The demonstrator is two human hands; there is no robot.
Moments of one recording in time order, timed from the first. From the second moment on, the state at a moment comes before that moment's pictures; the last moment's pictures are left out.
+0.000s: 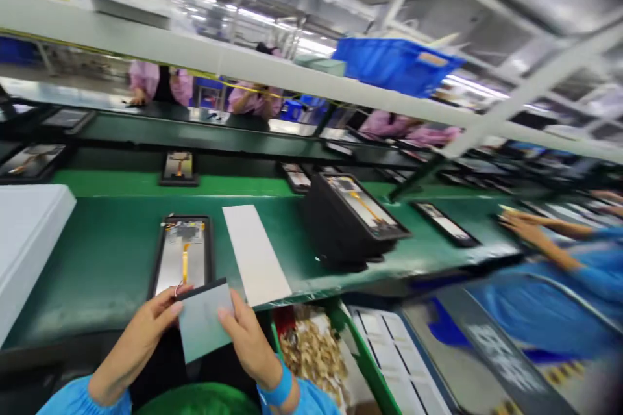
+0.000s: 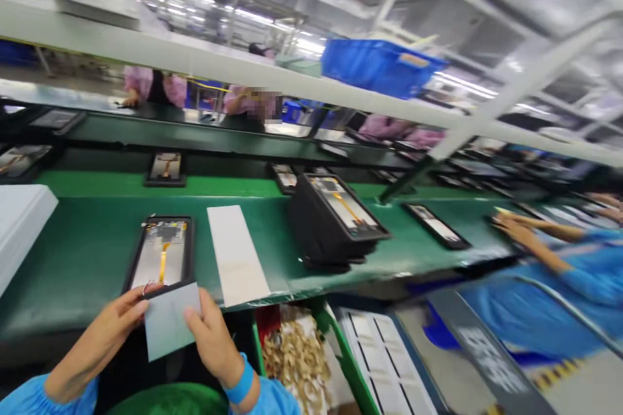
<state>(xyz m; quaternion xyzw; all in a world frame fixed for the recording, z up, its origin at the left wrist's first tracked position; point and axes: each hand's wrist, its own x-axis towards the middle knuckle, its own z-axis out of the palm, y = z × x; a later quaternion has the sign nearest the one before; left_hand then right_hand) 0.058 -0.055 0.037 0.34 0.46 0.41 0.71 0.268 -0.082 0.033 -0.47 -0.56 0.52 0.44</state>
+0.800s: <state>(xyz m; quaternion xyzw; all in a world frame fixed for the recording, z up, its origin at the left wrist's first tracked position) -0.009 0.035 0.018 0.43 0.54 0.42 0.58 0.239 0.104 0.011 -0.51 -0.68 0.37 0.37</state>
